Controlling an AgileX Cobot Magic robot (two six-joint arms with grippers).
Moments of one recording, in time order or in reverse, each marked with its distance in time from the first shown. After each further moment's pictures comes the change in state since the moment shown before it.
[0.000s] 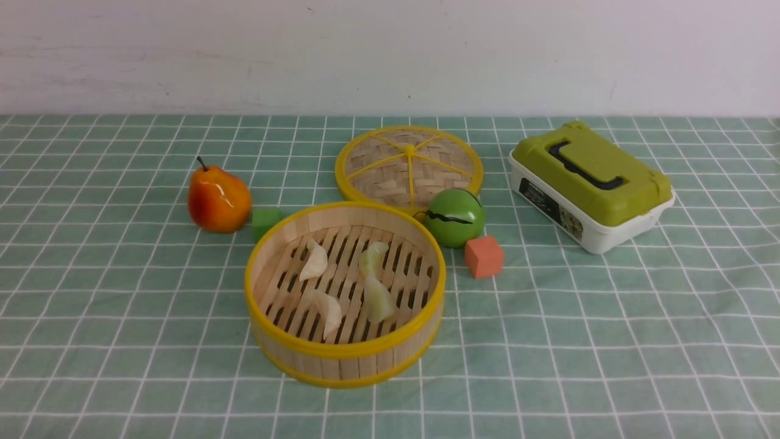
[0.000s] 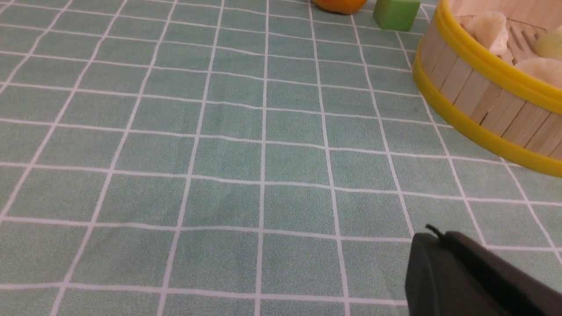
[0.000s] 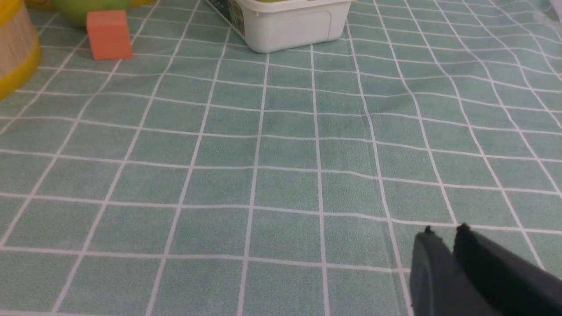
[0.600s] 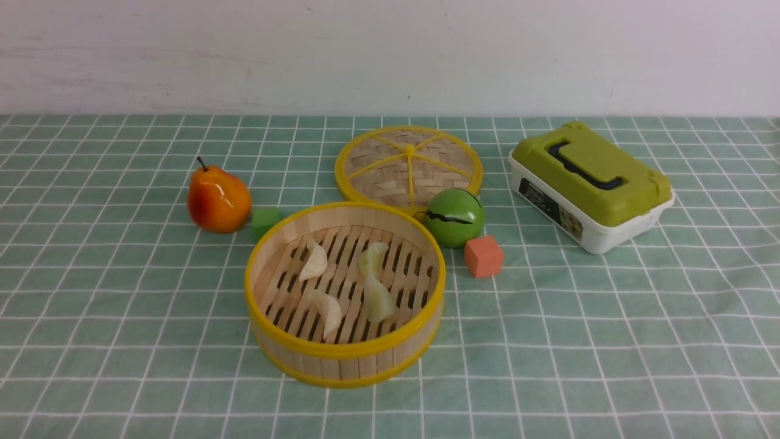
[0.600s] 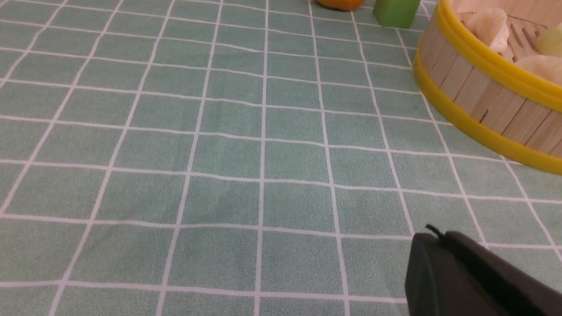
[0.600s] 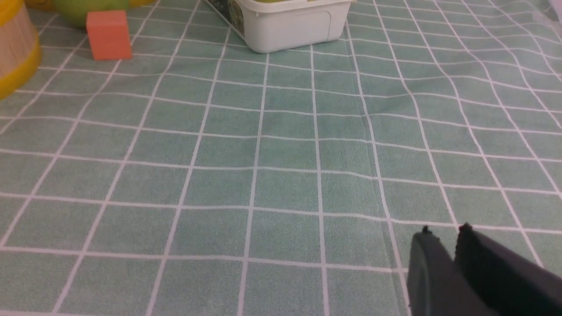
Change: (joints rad) right arm 0.000 0.000 0.000 0.000 0.000 0.000; left arm 0.000 0.005 0.000 -0.001 0.000 0.000
